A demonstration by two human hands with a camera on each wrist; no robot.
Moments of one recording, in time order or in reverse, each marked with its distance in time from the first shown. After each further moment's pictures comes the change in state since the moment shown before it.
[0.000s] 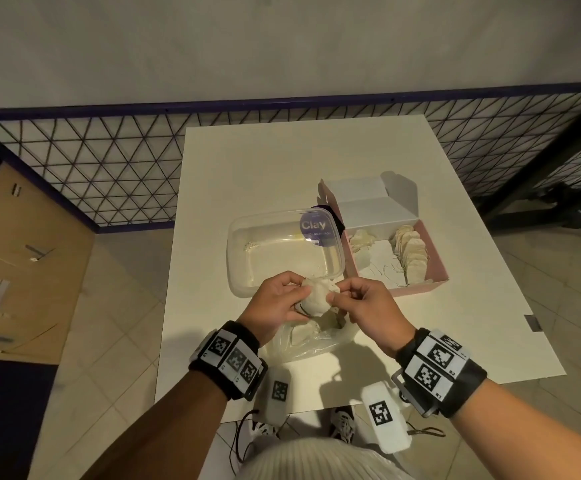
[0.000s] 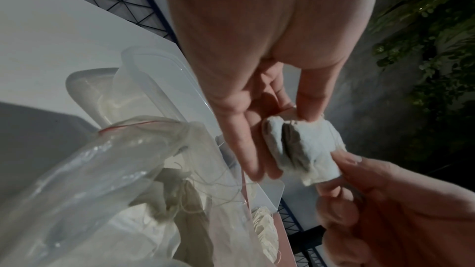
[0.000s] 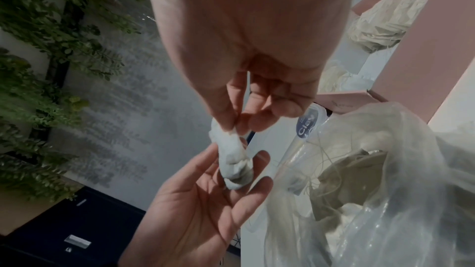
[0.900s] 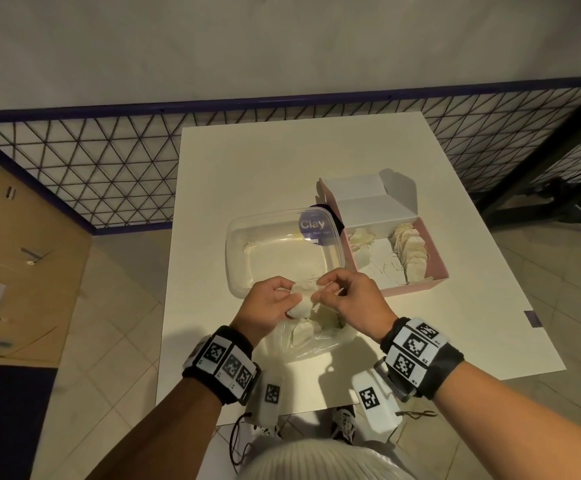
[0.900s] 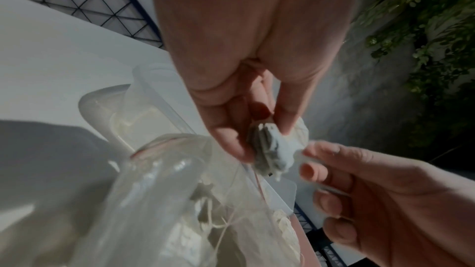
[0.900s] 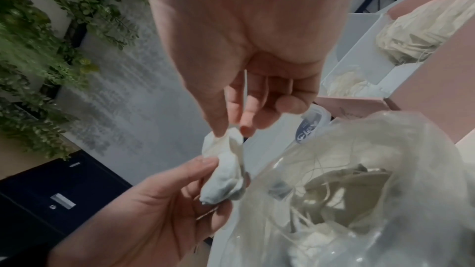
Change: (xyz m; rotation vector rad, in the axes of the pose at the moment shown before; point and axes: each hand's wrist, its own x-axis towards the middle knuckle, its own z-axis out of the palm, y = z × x) left_hand -0.001 -0.008 -0.018 0.209 0.056 0.073; right_hand 0.026 0.011 0.009 -0.268 0.006 -0.047
